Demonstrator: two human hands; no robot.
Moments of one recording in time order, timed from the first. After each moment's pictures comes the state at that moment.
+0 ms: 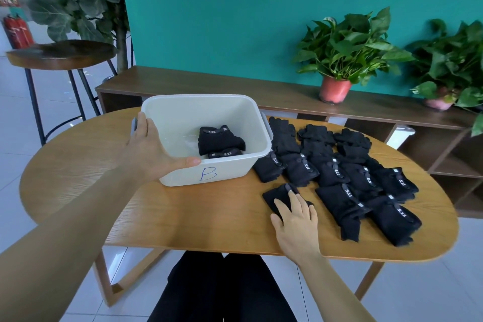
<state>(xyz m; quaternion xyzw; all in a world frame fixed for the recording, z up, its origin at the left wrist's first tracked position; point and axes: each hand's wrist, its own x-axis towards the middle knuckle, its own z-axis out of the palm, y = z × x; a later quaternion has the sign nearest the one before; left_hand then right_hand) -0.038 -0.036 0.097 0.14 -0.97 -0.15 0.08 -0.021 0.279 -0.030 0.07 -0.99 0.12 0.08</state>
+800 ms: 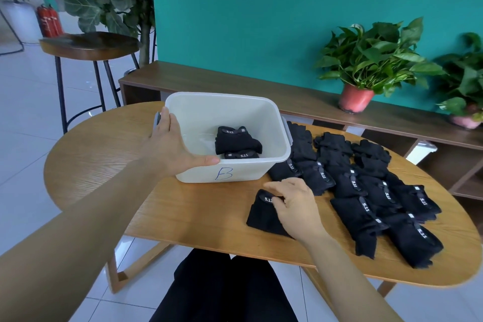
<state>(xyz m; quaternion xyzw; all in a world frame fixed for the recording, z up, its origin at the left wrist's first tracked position) -0.036 -0.038 0.099 0.14 -0.98 -0.16 0.06 -0.042 0.244 0.031 0.19 -0.94 0.26 0.10</state>
